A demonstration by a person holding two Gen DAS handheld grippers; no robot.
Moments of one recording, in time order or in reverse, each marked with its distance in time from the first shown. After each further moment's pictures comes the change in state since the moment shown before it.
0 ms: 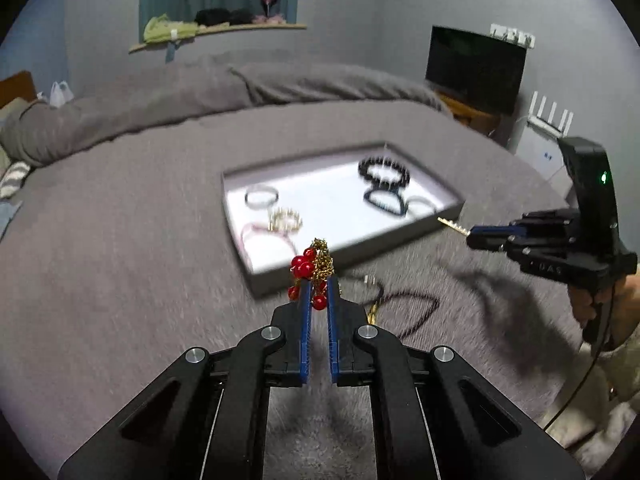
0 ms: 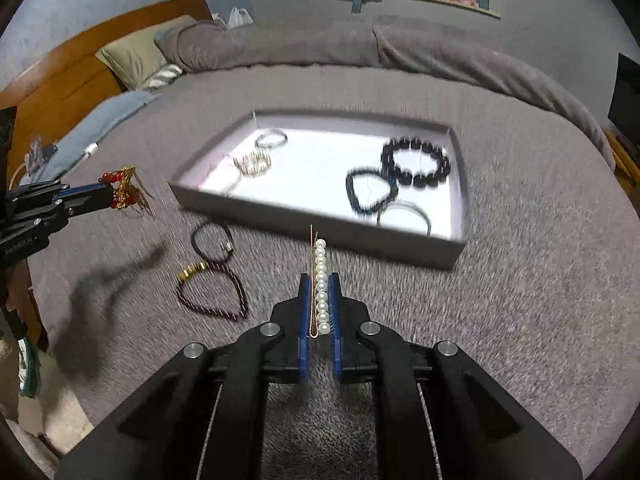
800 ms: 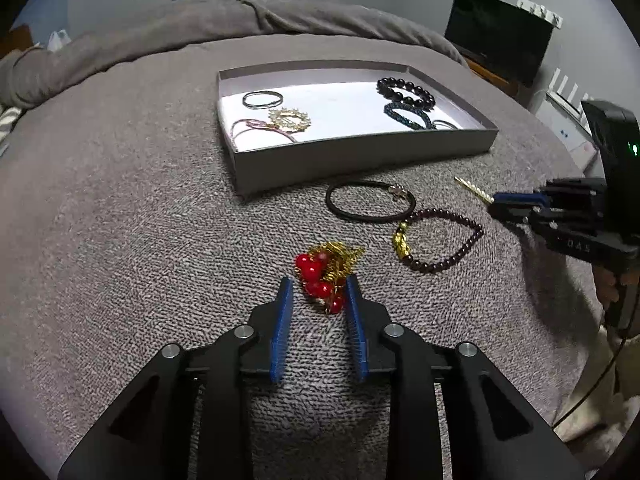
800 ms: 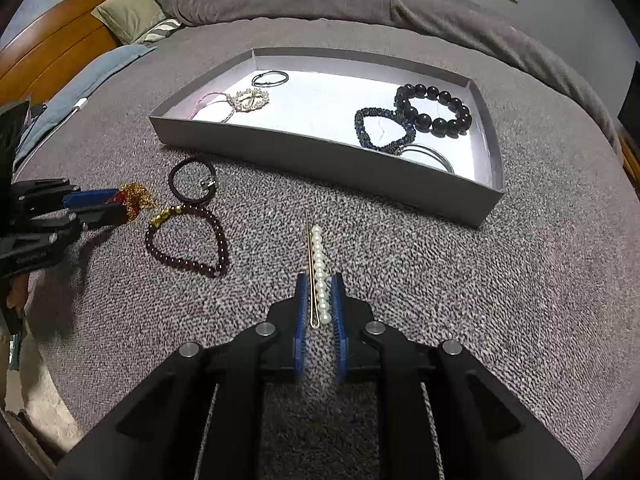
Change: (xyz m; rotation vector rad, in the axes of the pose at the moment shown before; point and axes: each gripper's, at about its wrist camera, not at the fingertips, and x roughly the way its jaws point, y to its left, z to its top) left arm 0.062 0.006 -0.060 -0.075 0.200 -0.007; right arm 0.041 0.008 -0.027 -0.059 0.157 -0.036
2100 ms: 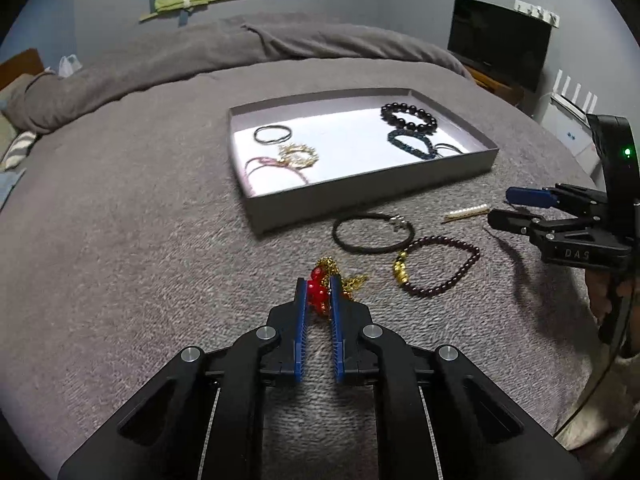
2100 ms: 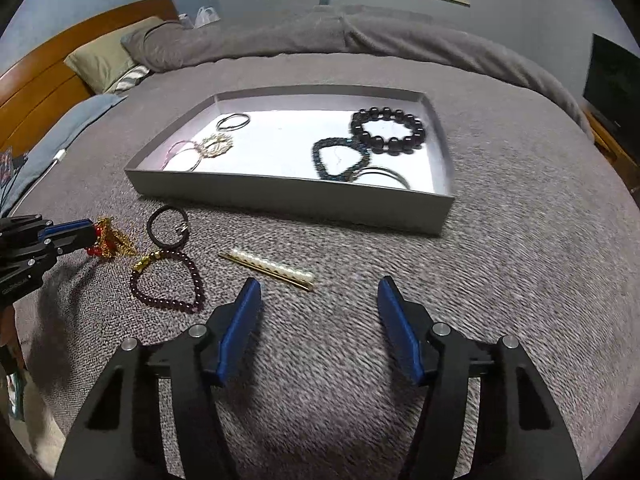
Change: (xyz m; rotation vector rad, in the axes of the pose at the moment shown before) left arm -0.020 -0.002 0.010 0.019 -0.070 0.063; right arm -0.009 -0.014 -0.001 0.122 -0.122 -0.053
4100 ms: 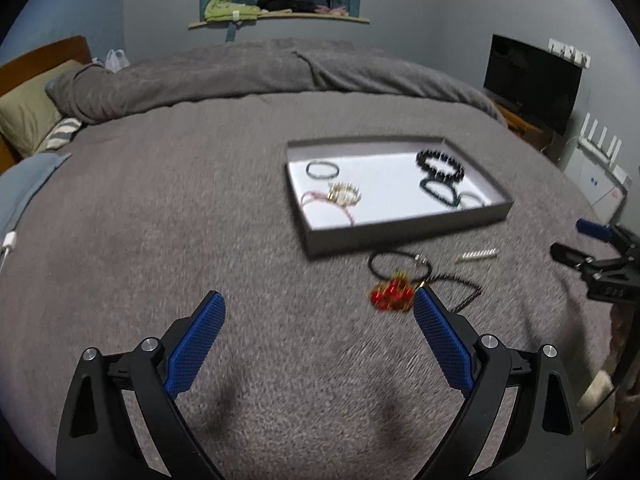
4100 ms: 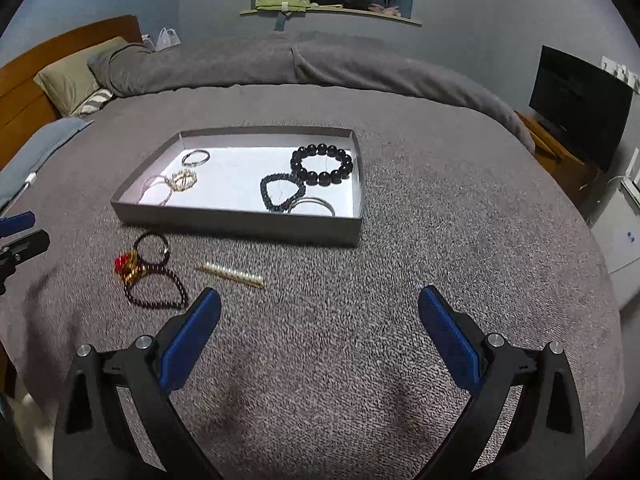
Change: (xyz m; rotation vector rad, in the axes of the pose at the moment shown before) left arm -0.049 0.014 0.004 -0.102 -0.081 0.116; right arm -0.069 -0.007 -0.006 0.053 -0.081 -0.188
